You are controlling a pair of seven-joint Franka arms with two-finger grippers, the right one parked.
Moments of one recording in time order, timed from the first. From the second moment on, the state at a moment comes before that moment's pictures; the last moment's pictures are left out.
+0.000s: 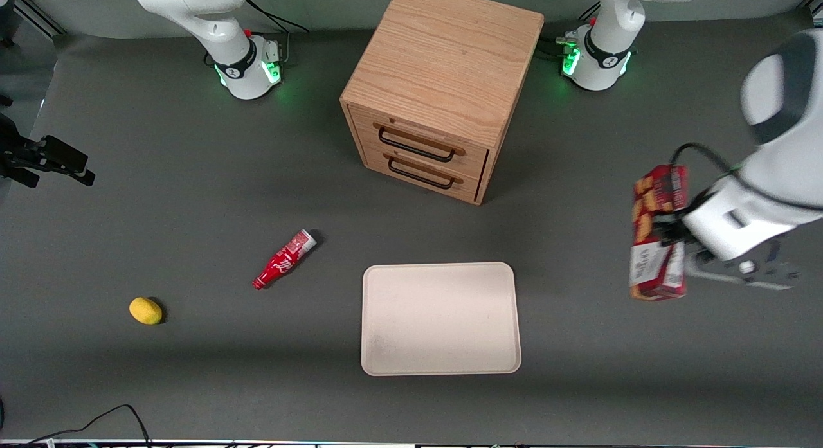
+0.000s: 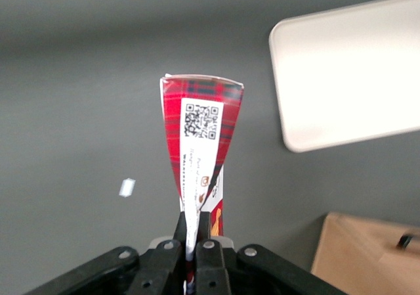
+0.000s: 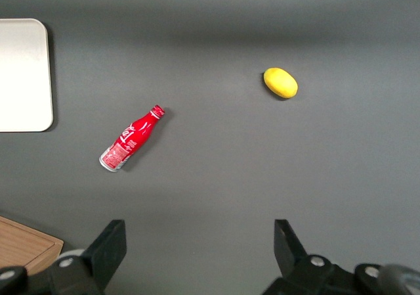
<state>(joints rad) -0.32 0.44 0.13 -1.15 -0.06 1.58 -0.07</state>
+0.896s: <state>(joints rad) -0.50 0.87 0.13 -0.98 -0.06 1.94 -0.42</state>
